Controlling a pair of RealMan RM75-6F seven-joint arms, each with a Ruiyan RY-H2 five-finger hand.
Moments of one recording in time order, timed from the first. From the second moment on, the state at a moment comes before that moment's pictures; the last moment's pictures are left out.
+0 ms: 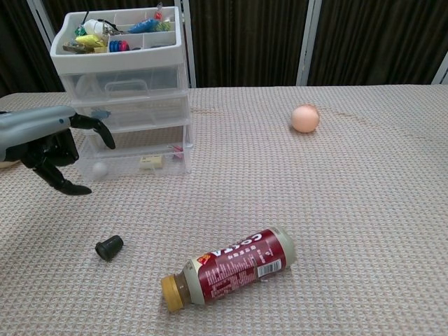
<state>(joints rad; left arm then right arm) -0.64 -1.39 -0.03 -1.78 1.04 1.14 0.42 0.01 -1.12 0.06 -1.67 -1.54 1.57 -0.07</state>
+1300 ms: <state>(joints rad) -0.75 -1.46 0.06 -1.77 0.90 0.97 0.74 0.01 -1.12 0.07 -1.67 -1.53 1.57 -0.07</state>
